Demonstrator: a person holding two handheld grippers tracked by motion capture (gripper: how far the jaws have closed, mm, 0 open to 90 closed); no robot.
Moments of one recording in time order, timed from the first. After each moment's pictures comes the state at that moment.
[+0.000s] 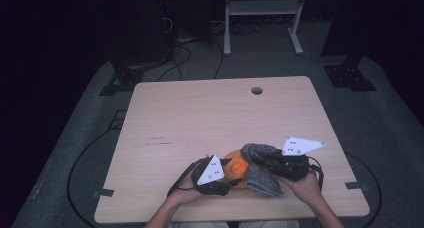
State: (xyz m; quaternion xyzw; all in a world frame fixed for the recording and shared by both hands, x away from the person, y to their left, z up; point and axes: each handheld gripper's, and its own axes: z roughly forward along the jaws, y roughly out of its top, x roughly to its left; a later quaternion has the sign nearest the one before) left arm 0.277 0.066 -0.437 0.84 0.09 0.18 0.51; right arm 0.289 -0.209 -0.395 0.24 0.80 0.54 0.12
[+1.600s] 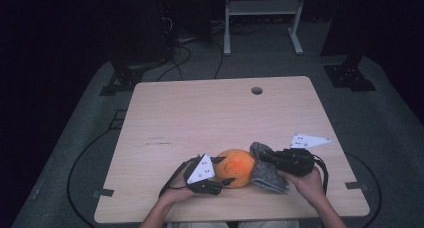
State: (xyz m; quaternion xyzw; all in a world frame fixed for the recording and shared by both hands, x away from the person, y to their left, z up) left arm 0.284 0.088 -0.444 0.83 0.09 0.17 0.52; right arm 0.302 -0.227 -0.414 0.30 0.78 0.55 0.07
